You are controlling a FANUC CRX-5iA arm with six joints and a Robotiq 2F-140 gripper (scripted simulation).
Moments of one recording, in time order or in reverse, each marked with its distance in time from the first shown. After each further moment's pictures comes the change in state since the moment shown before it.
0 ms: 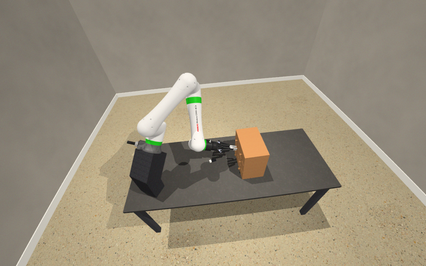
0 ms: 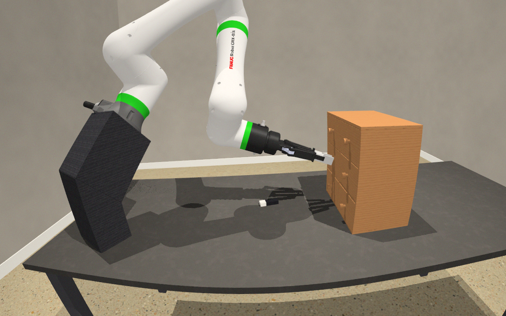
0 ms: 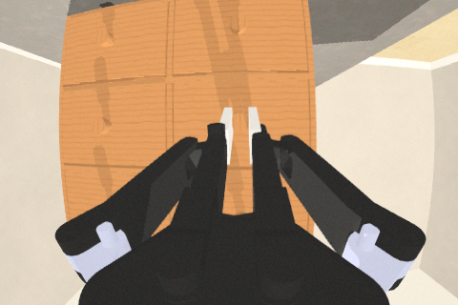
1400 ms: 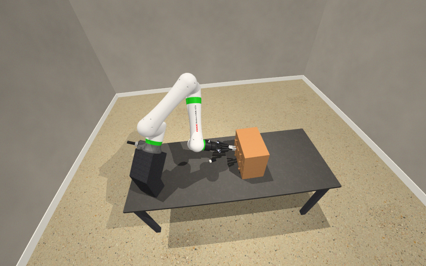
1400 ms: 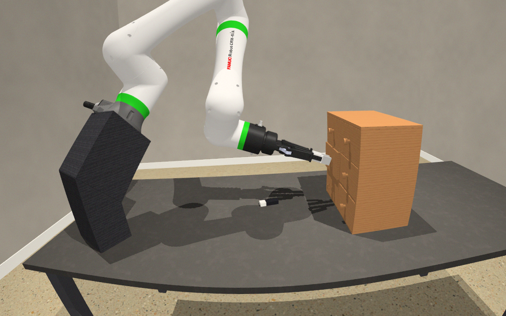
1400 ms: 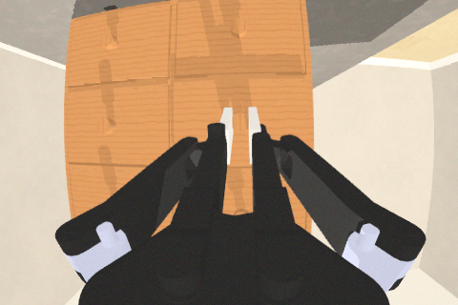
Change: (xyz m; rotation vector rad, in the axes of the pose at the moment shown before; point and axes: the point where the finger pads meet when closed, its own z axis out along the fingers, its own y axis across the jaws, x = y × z) arm 0.003 0.000 -0.008 0.000 0.000 0.000
